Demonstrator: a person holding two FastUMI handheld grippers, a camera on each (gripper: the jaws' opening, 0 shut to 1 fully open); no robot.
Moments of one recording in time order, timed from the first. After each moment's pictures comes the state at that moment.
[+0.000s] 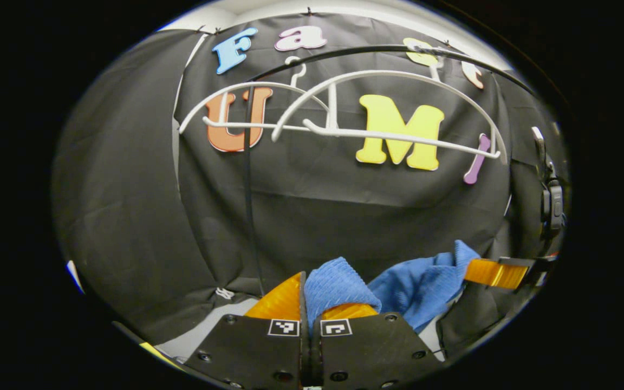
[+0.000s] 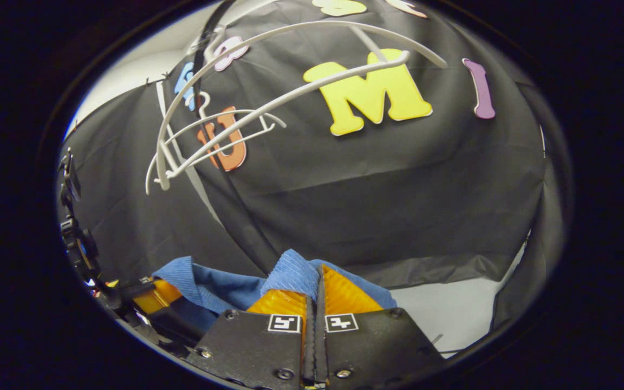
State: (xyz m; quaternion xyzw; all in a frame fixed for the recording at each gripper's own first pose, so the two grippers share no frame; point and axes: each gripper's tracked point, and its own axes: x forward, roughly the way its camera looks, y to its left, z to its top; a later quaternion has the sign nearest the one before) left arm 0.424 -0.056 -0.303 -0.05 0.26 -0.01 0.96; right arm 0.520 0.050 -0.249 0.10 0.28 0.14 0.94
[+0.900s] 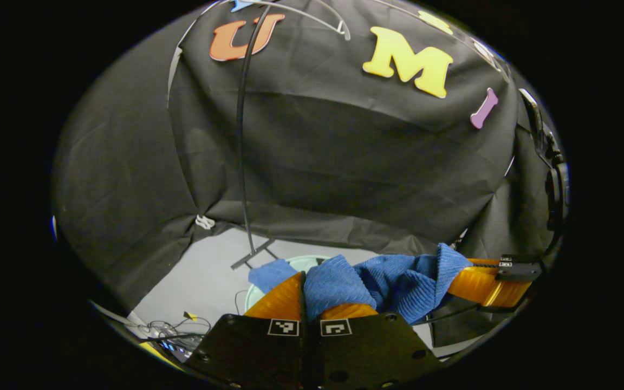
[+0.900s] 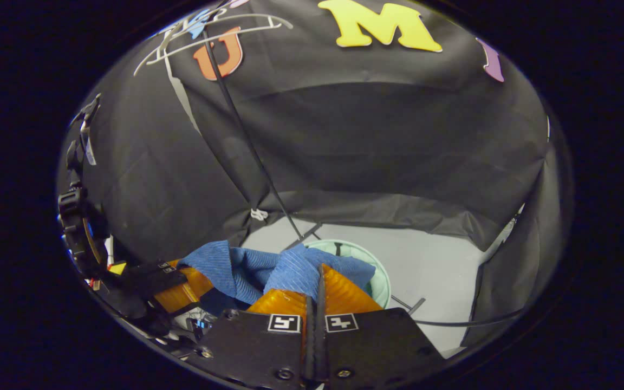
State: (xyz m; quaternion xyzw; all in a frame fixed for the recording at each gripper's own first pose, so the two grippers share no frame) left arm 0.325 -0.077 -0.514 -0.09 0.44 -0.03 0.89; right arm 0.437 0.051 -0.458 0.01 0.46 0.11 0.88
